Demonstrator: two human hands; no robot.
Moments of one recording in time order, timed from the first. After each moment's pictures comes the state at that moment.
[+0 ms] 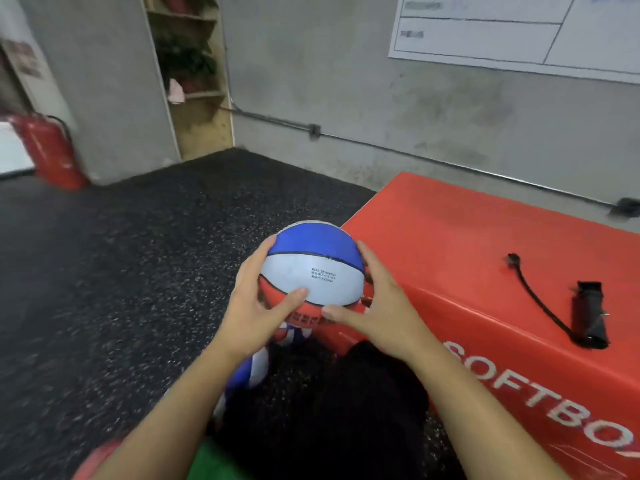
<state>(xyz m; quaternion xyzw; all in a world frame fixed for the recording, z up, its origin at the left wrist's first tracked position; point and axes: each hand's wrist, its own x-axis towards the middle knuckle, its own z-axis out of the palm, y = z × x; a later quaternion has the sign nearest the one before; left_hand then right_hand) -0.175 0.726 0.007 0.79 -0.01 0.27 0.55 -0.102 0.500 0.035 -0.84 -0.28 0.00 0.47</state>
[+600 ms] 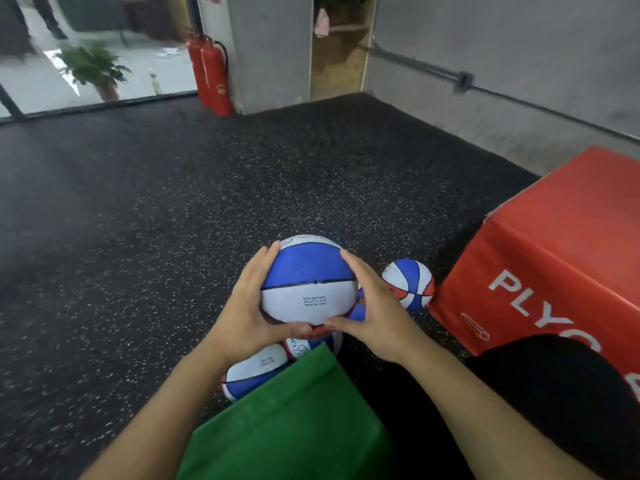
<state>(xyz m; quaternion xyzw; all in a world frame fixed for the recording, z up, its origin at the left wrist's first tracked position) -0.365 0.927 -0.090 0.86 0.12 0.23 0.43 -0.203 0.725 -0.061 -0.78 -0.45 0.18 0.40</state>
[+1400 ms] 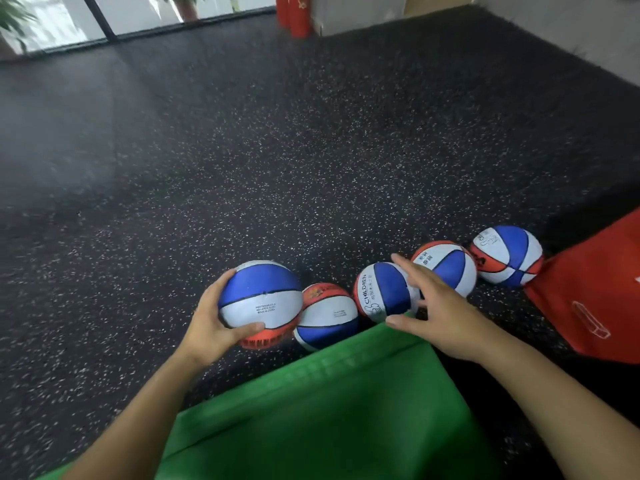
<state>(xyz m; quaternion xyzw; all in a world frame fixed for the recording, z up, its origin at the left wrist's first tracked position) -0.546 1.019 -0.237 0.76 0.40 0.18 0.48 -0.213 0.766 -0.138 -0.77 -0.49 0.32 0.27</state>
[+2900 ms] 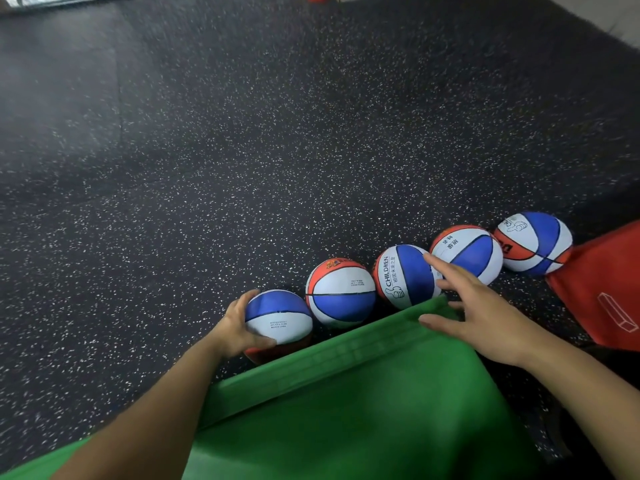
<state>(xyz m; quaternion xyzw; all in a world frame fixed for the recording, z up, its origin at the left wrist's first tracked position) -0.580 1.030 -0.324 0.73 0.47 -0.09 0.48 -0.228 0.756 -0.153 -0.78 -0.47 0.34 0.22</state>
